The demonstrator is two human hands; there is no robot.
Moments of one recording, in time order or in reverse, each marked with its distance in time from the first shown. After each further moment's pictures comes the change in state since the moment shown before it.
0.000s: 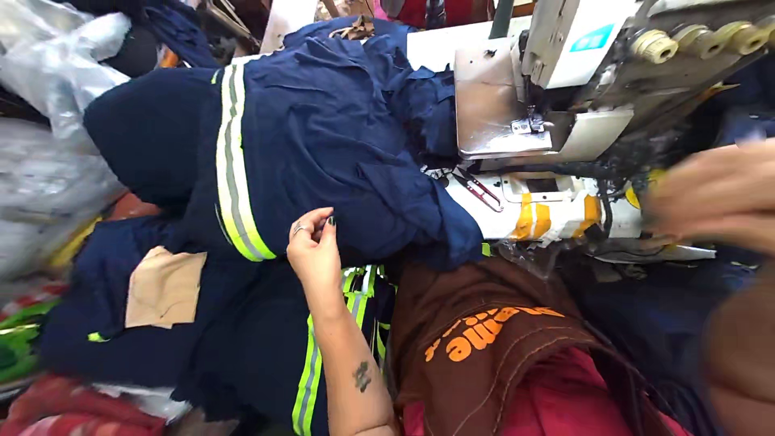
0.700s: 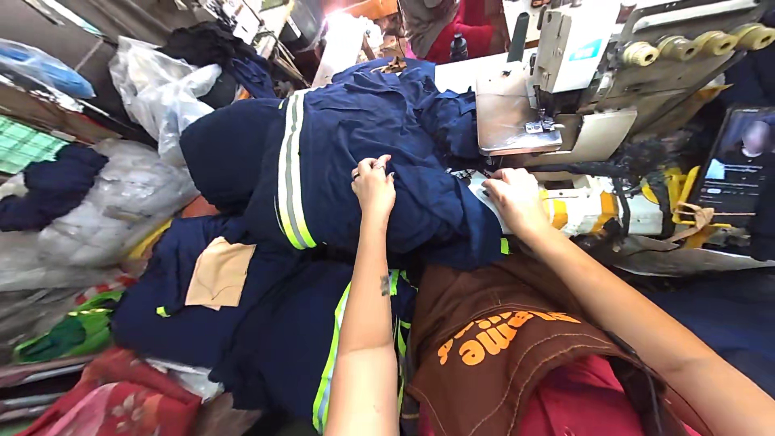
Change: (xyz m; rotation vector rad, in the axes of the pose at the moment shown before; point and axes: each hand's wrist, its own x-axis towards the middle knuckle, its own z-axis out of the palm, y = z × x) left_hand 0.075 0.015 0.059 0.445 -0.191 0.258; right_hand 0.035 0.069 0.213 -0.393 0.173 0.338
